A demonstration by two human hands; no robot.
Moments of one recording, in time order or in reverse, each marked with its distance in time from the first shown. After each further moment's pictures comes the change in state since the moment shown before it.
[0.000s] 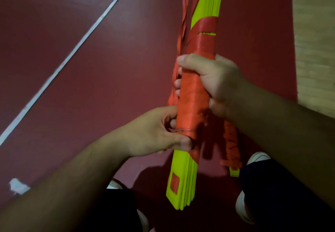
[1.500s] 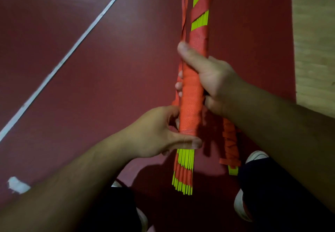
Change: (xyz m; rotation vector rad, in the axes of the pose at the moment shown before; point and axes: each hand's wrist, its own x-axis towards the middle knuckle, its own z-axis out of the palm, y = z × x) left_hand 0.002 0.004 0.009 0.340 0.187 -0.071; right_hand 0.011 0.004 -0.005 -0.058 0.020 0.059
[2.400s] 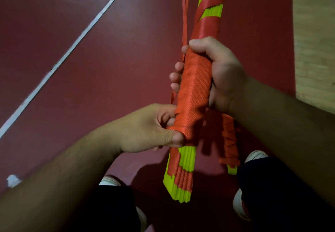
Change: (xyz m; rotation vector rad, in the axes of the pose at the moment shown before) left_hand -0.004 -0.002 -0.018 -0.333 -0.240 0.146; right_hand -0.007 -0.011 -0.003 0.242 -0.240 0.060
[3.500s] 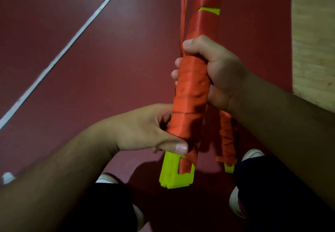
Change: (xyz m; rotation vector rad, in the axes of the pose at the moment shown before) left_hand 0.002 0.003 0.001 -0.030 -0.086 -0.097; right_hand -0.006 -0.003 0.005 -0.120 0.055 -0.077
